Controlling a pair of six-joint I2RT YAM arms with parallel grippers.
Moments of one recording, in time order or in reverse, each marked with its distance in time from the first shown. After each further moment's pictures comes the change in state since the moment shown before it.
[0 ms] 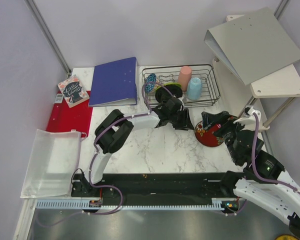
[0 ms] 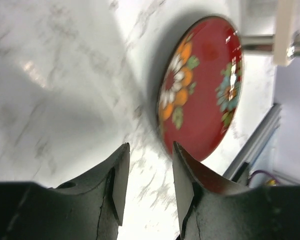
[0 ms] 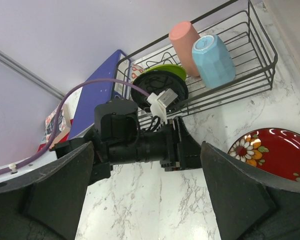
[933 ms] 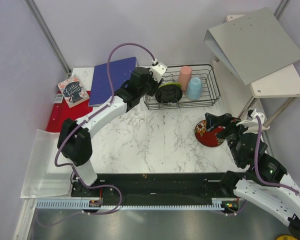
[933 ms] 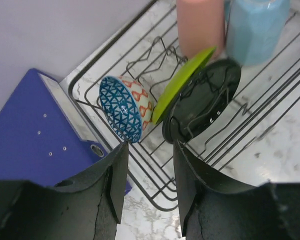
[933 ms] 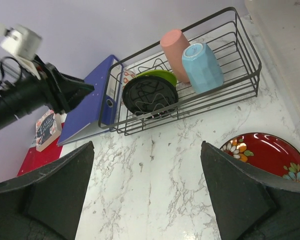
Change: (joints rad) left arm 0.219 -0.470 -0.021 -0.125 -0.427 1.069; right arm 0.000 -0.050 -0.015 -0.012 0.028 -0.053
